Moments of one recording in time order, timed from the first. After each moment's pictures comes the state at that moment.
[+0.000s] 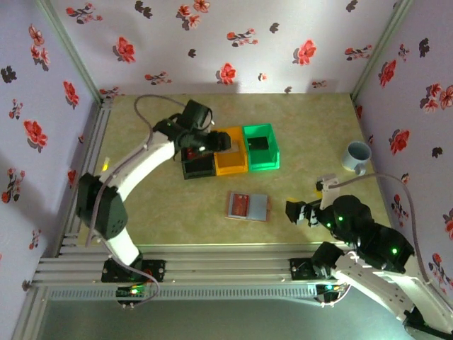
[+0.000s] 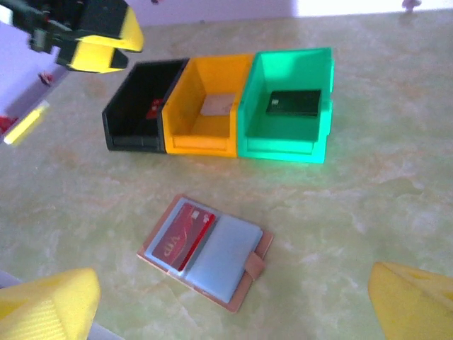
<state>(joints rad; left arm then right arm) -0.65 1.67 1.50 -0.73 0.23 -0.63 0.84 0.36 0.82 -0.97 0.23 0.41</state>
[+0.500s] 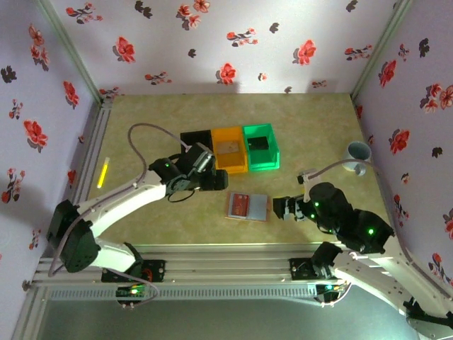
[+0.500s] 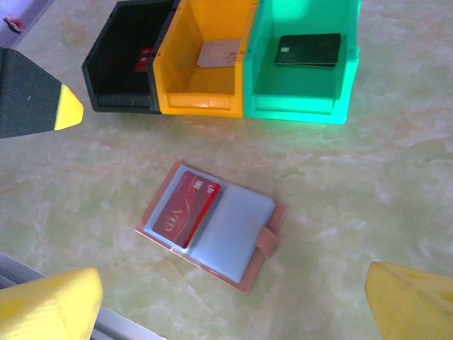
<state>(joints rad) -0.86 1.39 1.12 -0.73 -0.12 -0.75 0.84 0.55 0.81 -0.93 0.18 0.48</state>
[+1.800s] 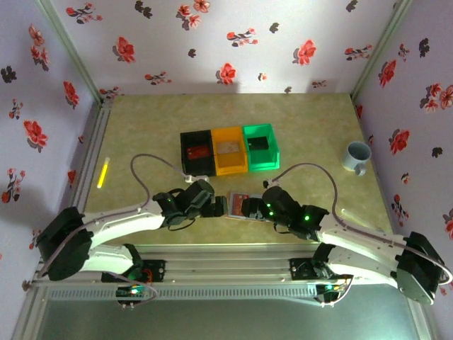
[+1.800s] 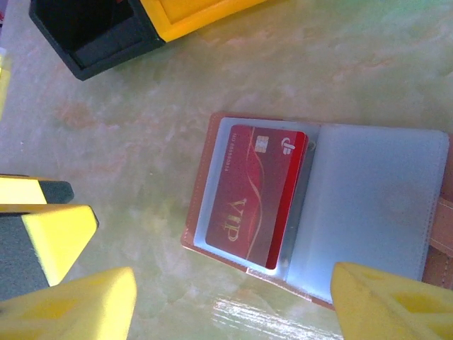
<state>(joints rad) -1.02 1.30 0.68 -0.34 -0.17 -0.91 0.96 0.96 0.47 -0.26 0.09 0.92</state>
